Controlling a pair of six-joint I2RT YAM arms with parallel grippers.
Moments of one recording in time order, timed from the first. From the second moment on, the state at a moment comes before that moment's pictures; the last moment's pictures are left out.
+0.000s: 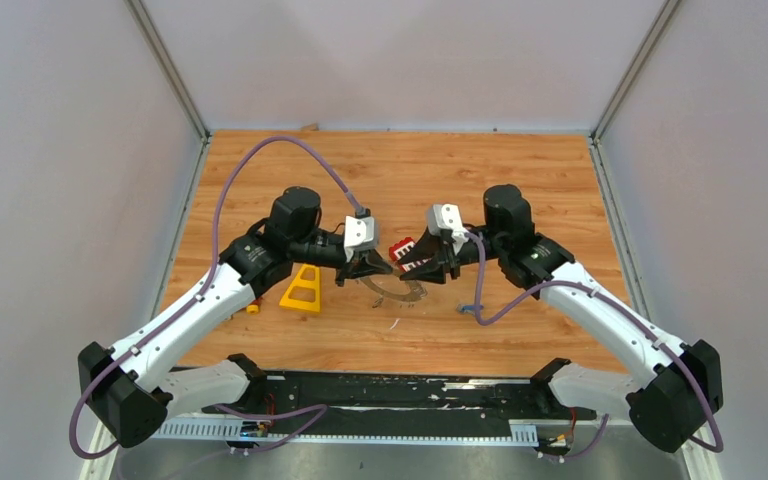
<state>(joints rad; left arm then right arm) -0.68 1.10 1.02 -0.38 0.83 0.40 0.61 1.15 0.93 -0.08 -1.08 -0.39</state>
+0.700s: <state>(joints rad) -0.71 1.11 1.04 -0.45 0.90 0.49 0.65 1.14 0.96 -0.20 -1.06 -0.52</state>
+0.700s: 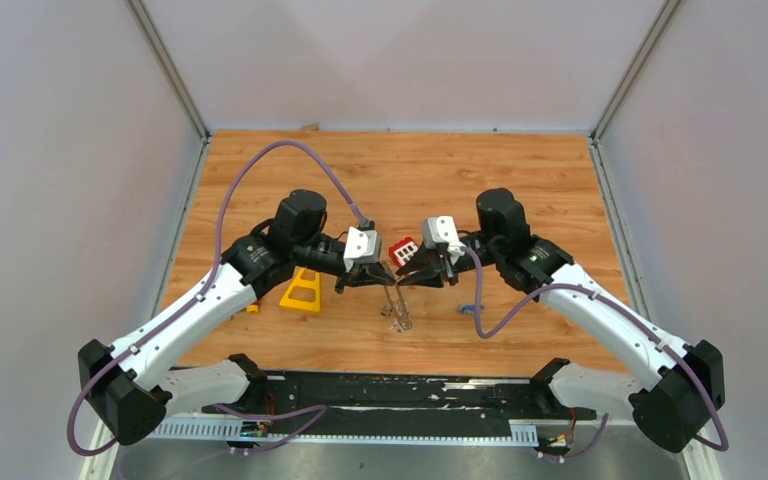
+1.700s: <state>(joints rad) -0.68 1.00 0.95 -0.24 0.79 0.49 0.62 1.14 0.94 -0.03 -1.01 -0.24</state>
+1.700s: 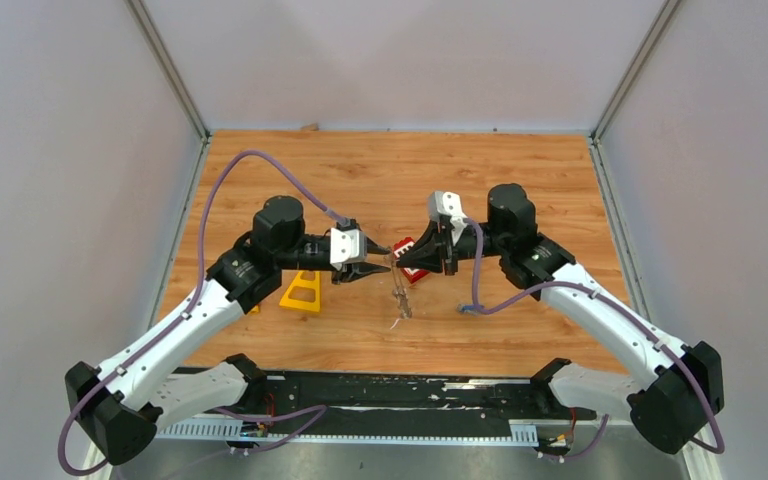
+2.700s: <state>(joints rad) -0.67 1.03 0.83 0.08 0.76 0.20 0.56 1.16 0.85 0.33 -1.00 0.12</state>
